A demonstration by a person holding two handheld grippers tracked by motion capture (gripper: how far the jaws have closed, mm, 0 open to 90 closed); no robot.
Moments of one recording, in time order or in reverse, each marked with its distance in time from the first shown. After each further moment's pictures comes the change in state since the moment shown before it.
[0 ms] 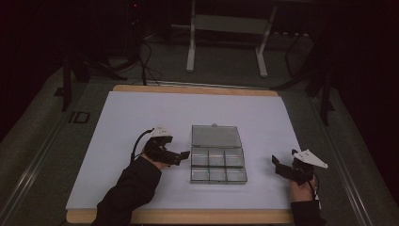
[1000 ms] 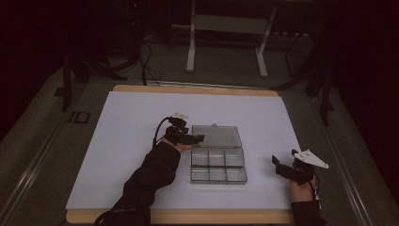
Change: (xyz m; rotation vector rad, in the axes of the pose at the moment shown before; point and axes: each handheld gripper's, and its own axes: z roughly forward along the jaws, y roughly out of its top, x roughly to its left) left arm 0.020 0.032 0.076 0.086 0.022 -0.177; right arm -0.001 0.000 -0.001 -0.006 0.012 0.008
